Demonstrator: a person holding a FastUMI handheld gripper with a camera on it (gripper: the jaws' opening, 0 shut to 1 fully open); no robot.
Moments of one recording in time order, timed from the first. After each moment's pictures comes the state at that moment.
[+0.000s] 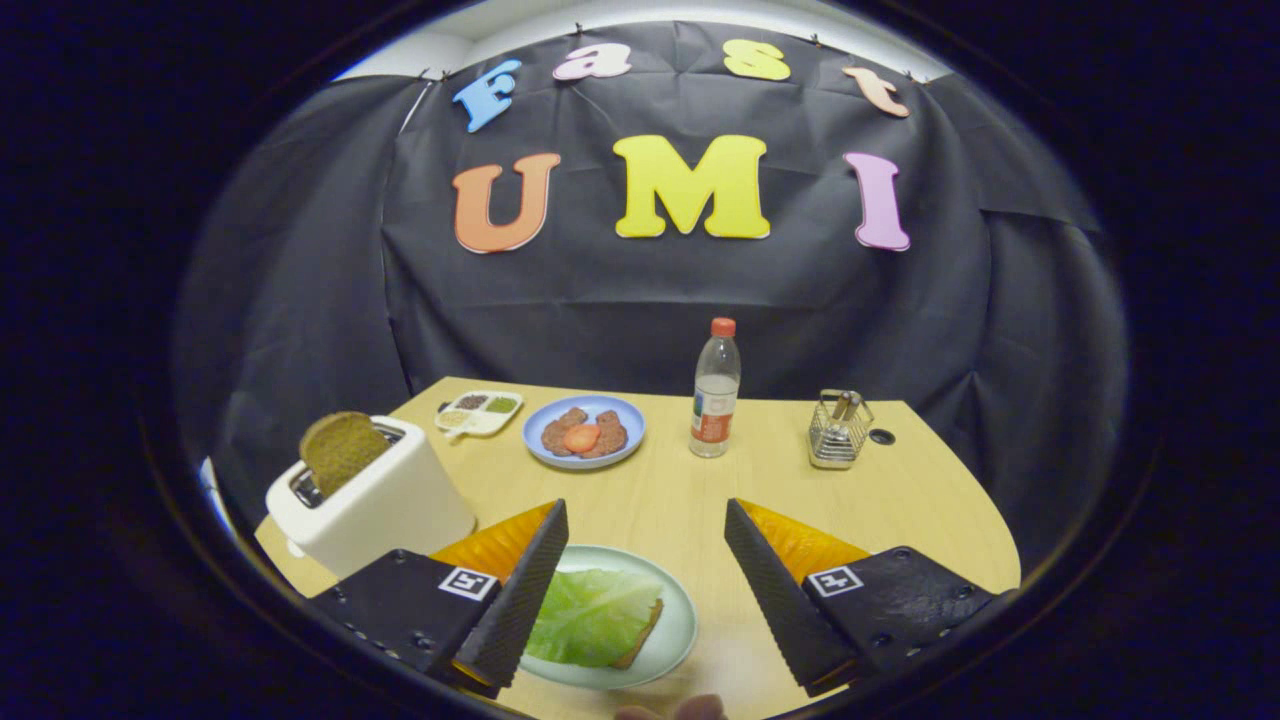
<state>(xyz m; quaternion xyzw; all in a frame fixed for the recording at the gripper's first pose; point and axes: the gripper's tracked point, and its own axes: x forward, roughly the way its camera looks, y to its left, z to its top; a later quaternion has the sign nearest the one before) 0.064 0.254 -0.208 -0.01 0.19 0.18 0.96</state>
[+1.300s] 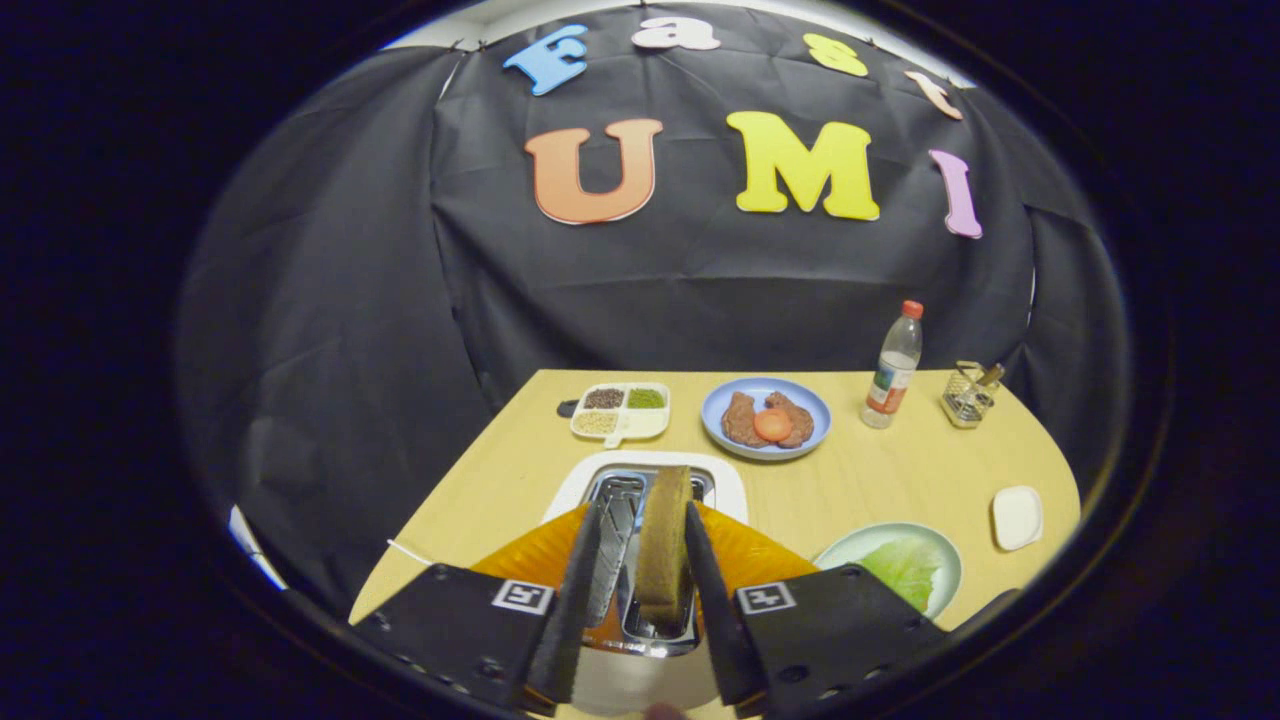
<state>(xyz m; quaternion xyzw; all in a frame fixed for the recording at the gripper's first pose) 0.007 0.523 -0.225 0.00 0.25 0.19 0.95</state>
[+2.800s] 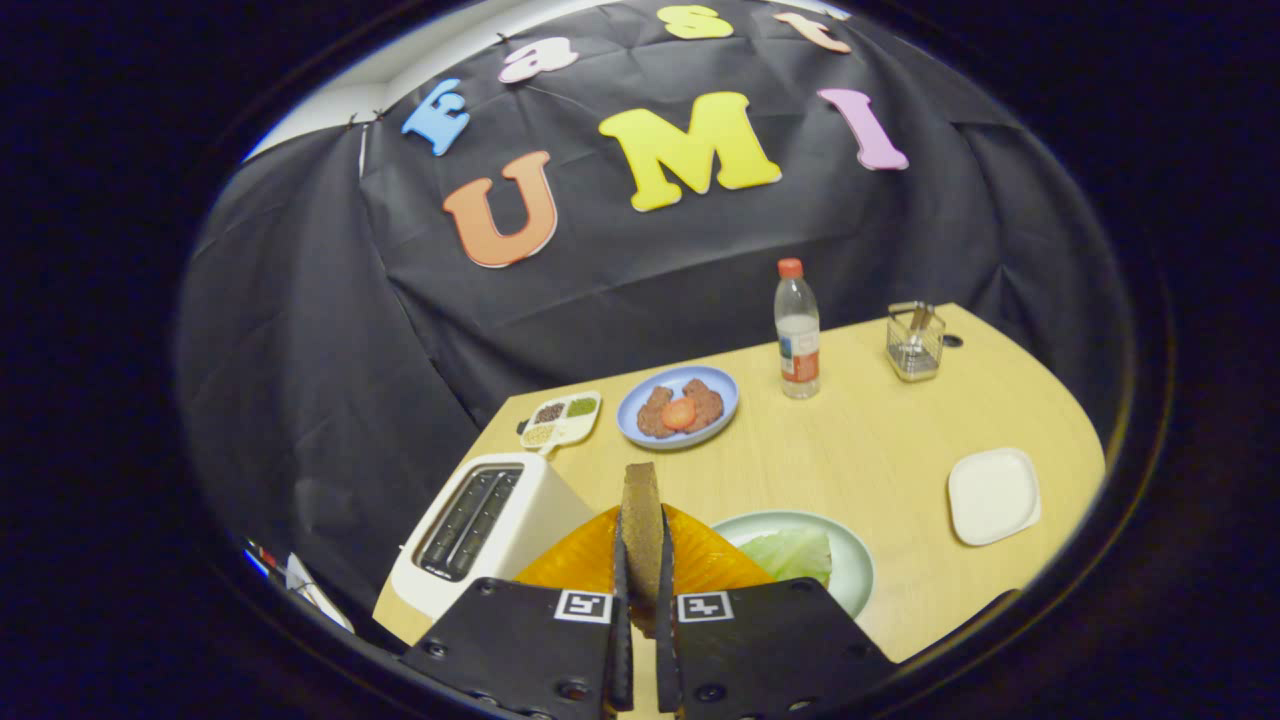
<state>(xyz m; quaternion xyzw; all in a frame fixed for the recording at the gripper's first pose) 0.031 0.340 -0.240 0.13 0.29 0.21 0.92</state>
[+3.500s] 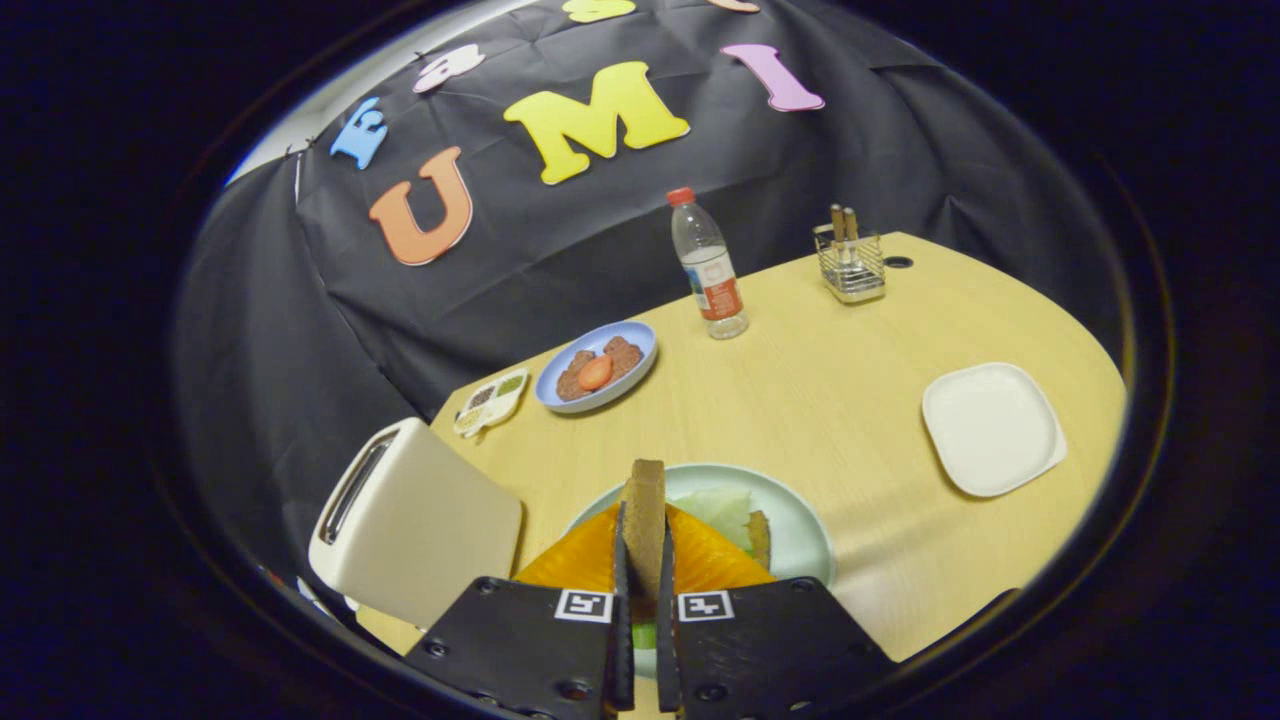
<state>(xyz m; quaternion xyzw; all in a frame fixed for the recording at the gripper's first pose) 0.059 0.281 -0.323 0.17 0.32 0.17 0.92</state>
